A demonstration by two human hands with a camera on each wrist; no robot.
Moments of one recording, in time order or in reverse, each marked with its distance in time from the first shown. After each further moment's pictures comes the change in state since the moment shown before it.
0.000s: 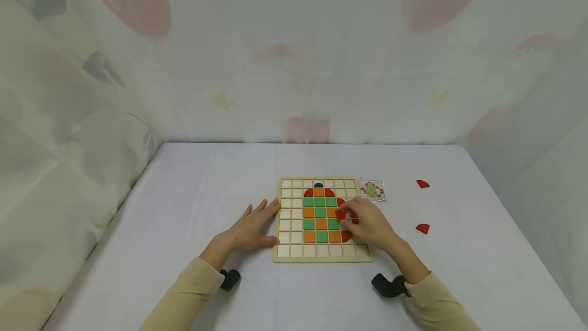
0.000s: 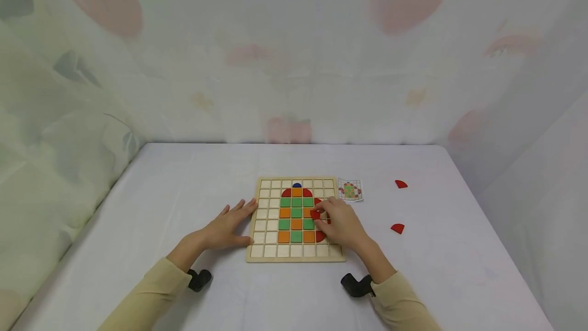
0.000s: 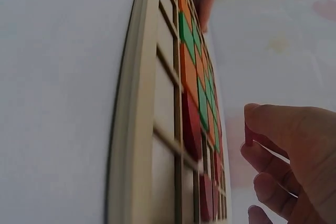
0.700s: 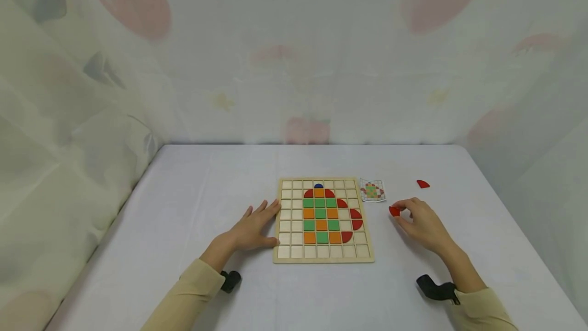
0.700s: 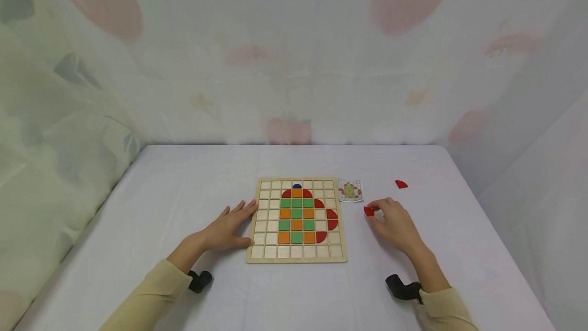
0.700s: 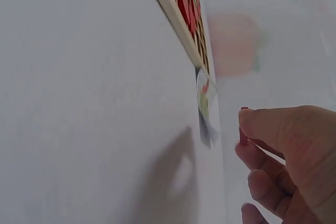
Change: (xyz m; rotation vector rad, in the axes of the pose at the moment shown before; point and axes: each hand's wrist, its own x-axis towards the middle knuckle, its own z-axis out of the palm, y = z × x) left_hand -0.001 0.001 -0.001 -0.006 0.002 0.013; right_hand -0.049 0.075 -0.054 -0.081 0.074 0.183
